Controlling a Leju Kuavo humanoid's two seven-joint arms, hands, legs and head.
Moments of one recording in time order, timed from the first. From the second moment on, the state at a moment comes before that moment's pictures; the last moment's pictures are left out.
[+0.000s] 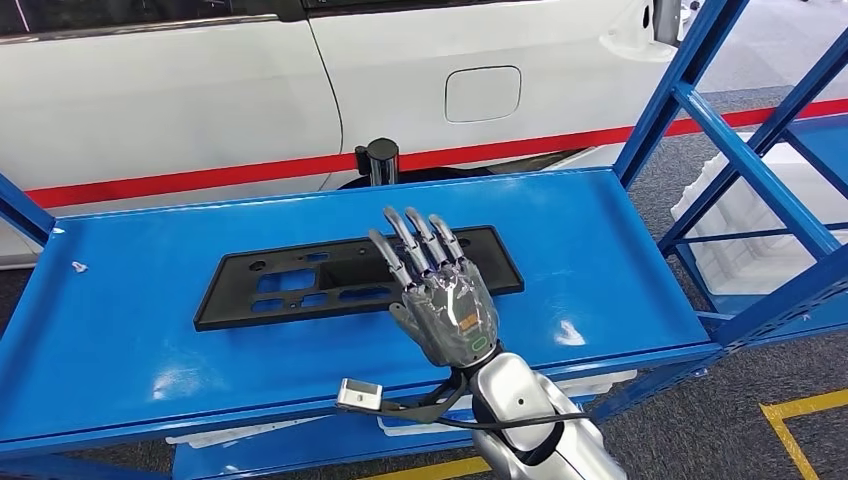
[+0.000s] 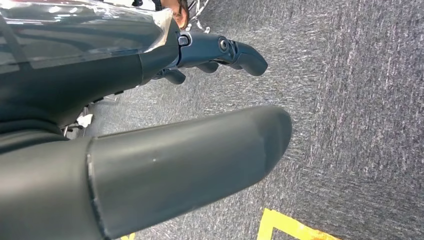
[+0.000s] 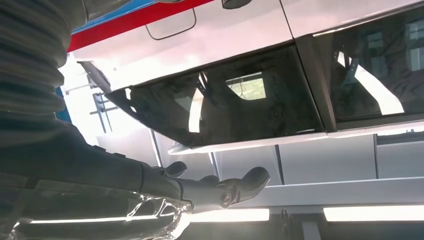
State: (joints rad) left arm -0.10 -0.23 0.85 -0.19 -1.02 0.39 0.11; right arm -0.22 -0.09 0.71 -1.39 1.42 -0.31 0.07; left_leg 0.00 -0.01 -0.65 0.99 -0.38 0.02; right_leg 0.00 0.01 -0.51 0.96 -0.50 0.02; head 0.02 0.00
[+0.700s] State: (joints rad) left arm -0.10 -0.24 0.86 -0.19 -1.00 0.40 0.03; right arm -0.32 0.03 0.68 -0.96 1.31 -0.25 0.06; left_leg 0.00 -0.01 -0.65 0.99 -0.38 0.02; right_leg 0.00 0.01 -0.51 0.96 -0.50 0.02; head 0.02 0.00
